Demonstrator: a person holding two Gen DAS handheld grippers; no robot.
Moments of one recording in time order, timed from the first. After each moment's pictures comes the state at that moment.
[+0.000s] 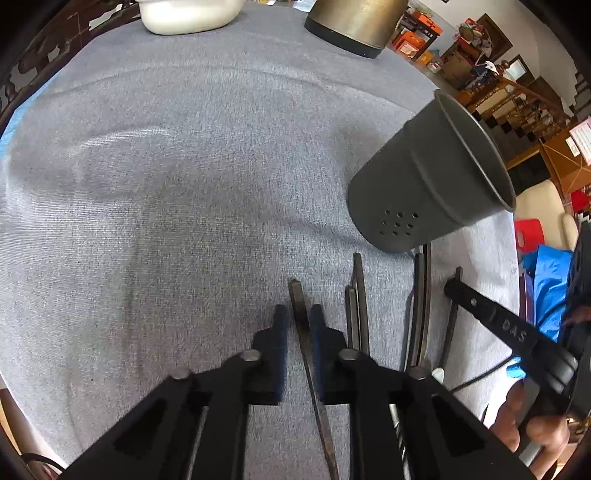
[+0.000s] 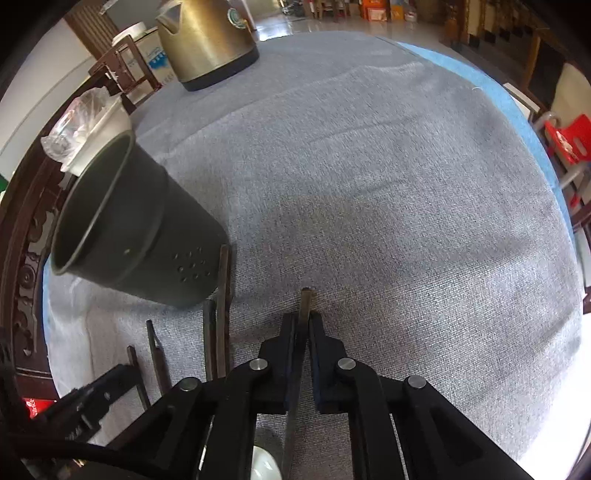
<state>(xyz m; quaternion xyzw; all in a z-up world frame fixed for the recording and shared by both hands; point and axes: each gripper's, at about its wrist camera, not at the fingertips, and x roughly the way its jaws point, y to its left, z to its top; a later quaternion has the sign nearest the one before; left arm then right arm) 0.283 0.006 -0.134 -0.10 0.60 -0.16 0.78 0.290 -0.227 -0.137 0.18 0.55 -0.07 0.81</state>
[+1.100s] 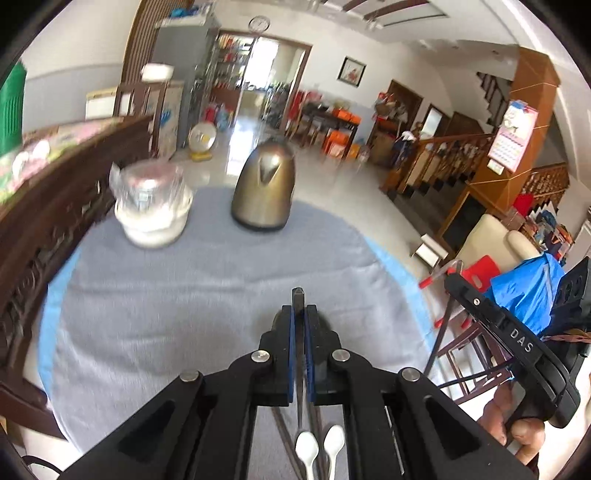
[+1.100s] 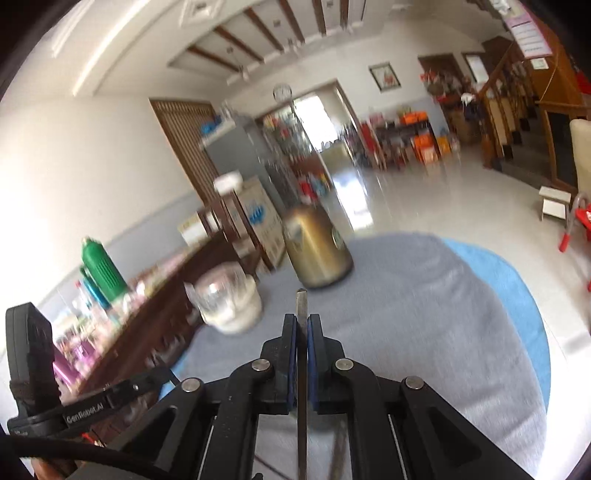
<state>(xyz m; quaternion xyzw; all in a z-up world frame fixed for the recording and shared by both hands) 0.247 0.012 0.082 -0.07 0.35 -0.24 0.90 0.198 -0.239 0.074 0.23 0.20 0.02 0.95</state>
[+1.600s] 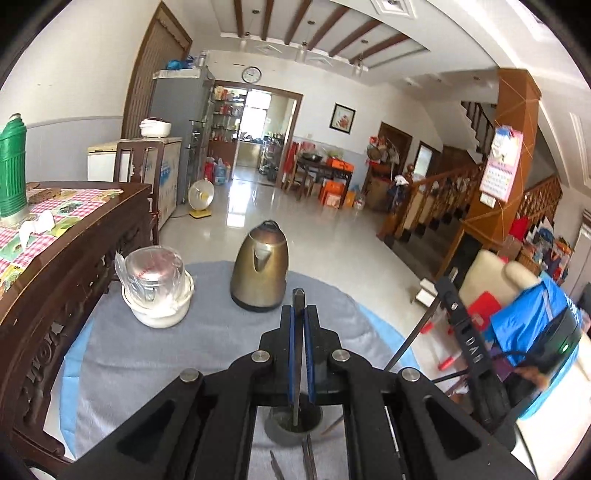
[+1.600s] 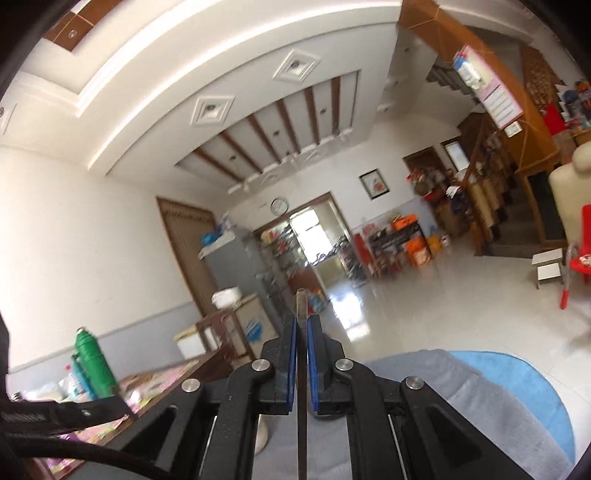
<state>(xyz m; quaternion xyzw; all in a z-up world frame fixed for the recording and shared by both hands) 0.268 0.010 0.157 -0.07 0.26 -0.23 0.94 0.234 -0.218 0.122 0.23 -0.03 -0.05 0.97</state>
